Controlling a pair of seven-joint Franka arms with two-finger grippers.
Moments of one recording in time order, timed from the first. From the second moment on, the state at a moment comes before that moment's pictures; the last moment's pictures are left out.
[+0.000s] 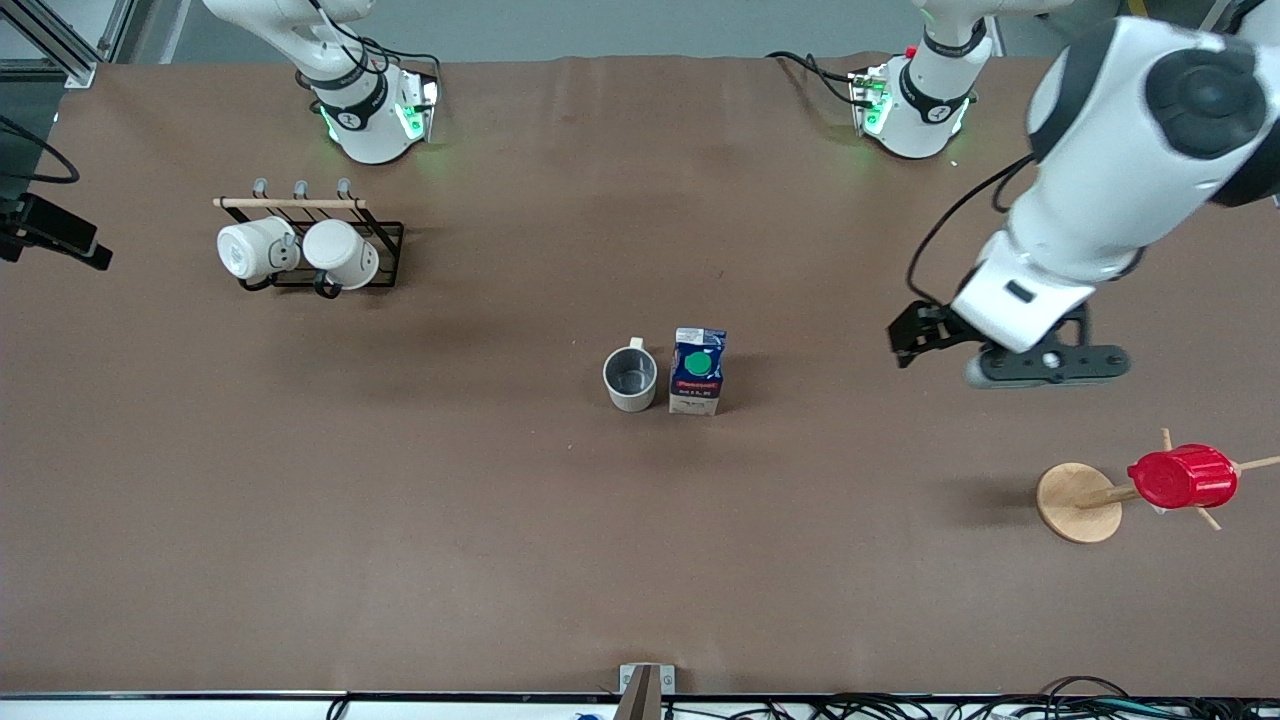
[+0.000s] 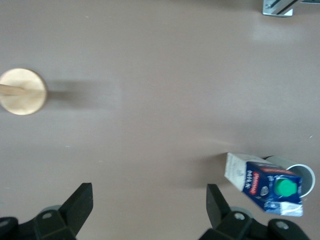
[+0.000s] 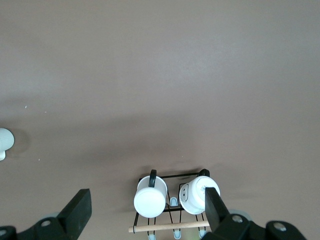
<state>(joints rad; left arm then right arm) 0.00 0.21 -0.36 -1.48 0.08 1.79 -0.37 0.02 0.06 -0.10 -1.40 0.03 1.41 0.04</state>
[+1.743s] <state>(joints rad) -0.10 -0.06 -0.07 -1.62 -0.02 1.63 -0.07 0.02 0.06 -0.10 -1.40 0.03 1.41 0.04</state>
